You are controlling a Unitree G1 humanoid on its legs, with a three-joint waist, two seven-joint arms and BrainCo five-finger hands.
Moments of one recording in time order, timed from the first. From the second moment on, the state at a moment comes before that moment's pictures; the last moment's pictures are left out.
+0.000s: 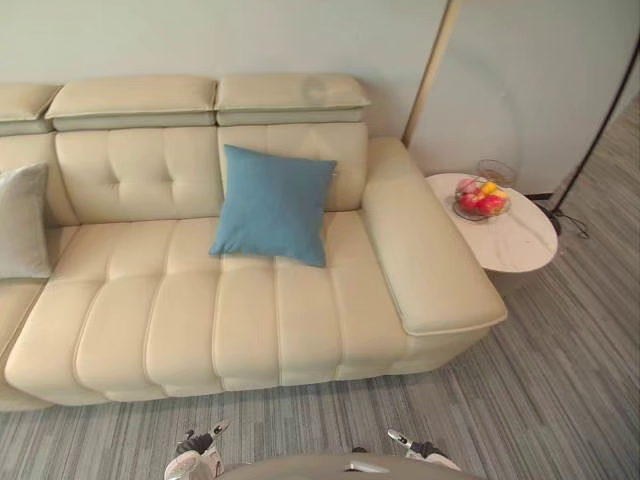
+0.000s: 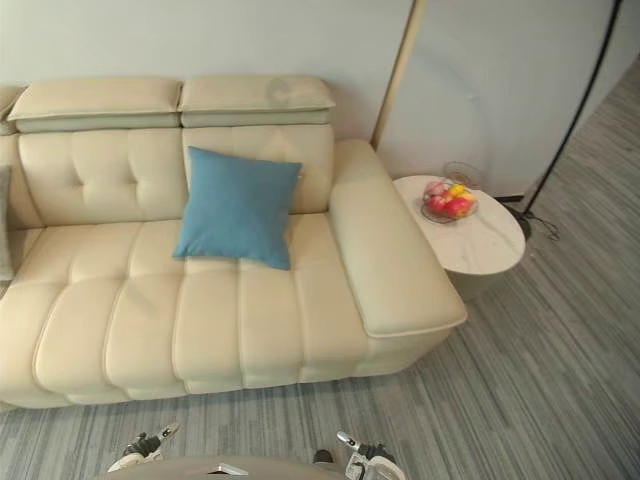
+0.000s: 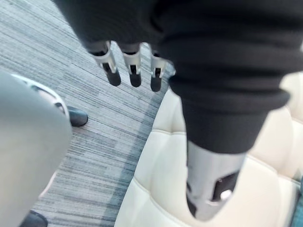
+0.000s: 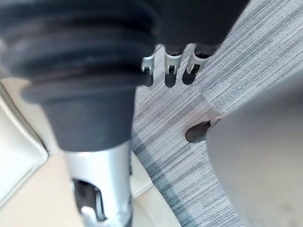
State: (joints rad) left arm 0.10 -0.04 0.43 0.99 -0.08 0.06 0.14; right arm 0.07 0.03 -0.52 0.99 0.01 0.07 -0.16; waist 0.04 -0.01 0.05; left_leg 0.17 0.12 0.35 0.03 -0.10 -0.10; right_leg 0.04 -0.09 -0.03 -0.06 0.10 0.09
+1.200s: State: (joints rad) left arm 0.03 -0.04 0.26 1.04 -0.06 0.05 0.14; right arm 0.00 -0.03 -0.49 0.99 0.04 0.07 -0.16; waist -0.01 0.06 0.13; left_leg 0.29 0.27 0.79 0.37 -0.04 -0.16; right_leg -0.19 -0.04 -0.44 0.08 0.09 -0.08
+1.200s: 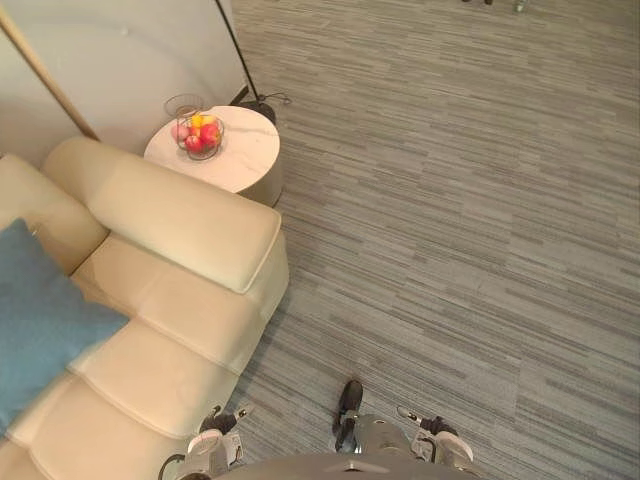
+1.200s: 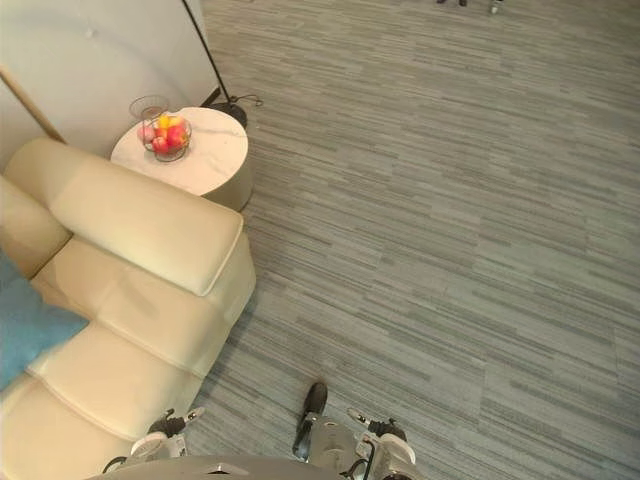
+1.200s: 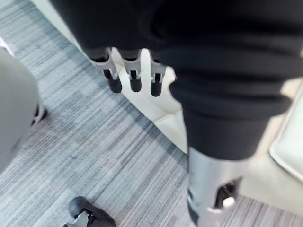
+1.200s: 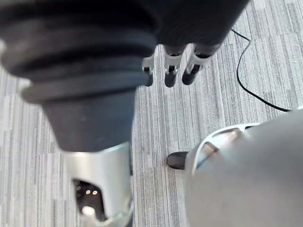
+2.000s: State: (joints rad) left arm 0.05 -0.05 0.35 1.01 -0.05 0.04 0.14; right arm 0.06 0.01 -0.49 0.96 0.07 0.07 -0.18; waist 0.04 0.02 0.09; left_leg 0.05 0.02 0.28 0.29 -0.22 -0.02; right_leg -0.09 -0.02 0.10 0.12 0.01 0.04
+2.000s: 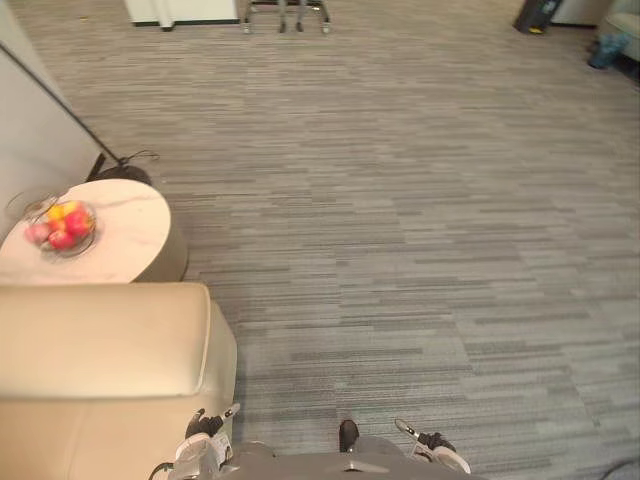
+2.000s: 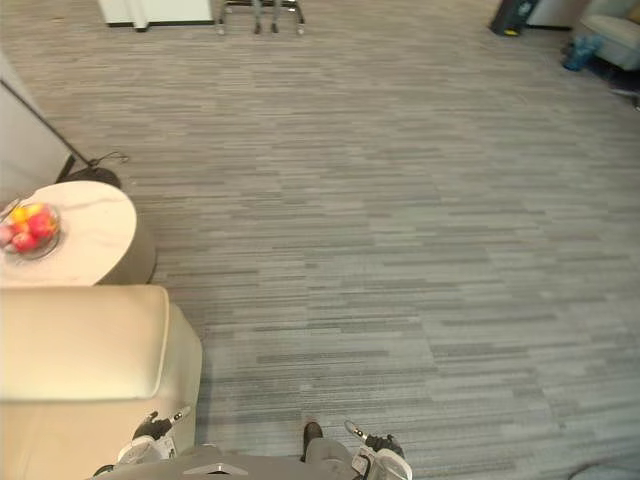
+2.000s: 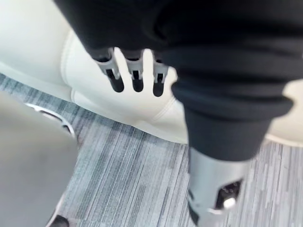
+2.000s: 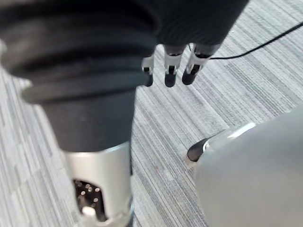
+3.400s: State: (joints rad) left arm 0.07 -0.04 0.27 0.95 -0.05 0.02 0.13; right arm 0.00 -0.07 -0.43 0.95 0.09 0.07 -0.18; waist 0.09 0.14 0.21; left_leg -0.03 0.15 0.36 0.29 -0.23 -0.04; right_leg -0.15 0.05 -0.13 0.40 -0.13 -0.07
